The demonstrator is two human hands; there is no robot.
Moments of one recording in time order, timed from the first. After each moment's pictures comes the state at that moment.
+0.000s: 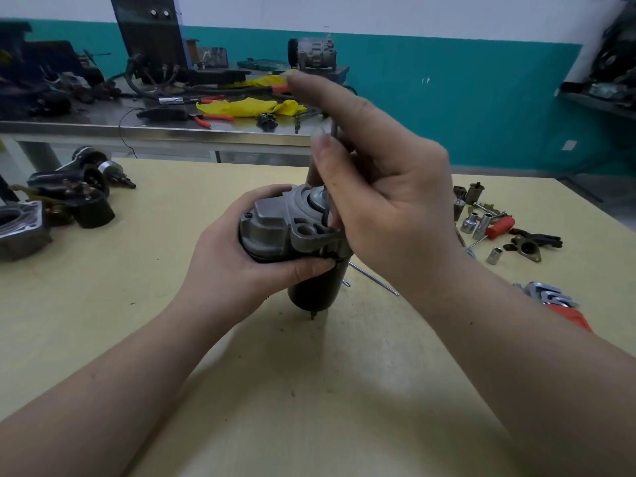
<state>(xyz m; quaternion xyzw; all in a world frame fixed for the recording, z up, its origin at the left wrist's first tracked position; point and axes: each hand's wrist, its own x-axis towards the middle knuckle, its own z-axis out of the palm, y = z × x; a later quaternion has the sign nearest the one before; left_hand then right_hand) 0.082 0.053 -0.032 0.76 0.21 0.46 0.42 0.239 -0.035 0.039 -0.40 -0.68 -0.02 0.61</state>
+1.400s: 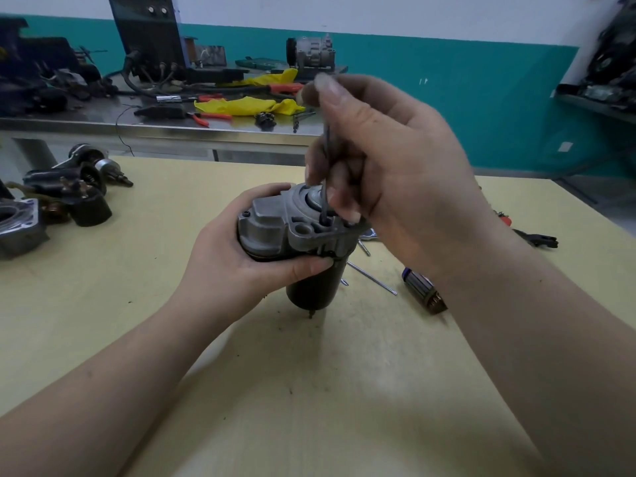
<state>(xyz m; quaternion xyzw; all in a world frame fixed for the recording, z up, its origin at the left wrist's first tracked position) 0.082 0.054 -0.032 0.75 0.22 0.45 0.43 0.247 -0.036 0.065 -0.40 -0.53 0.35 0.66</state>
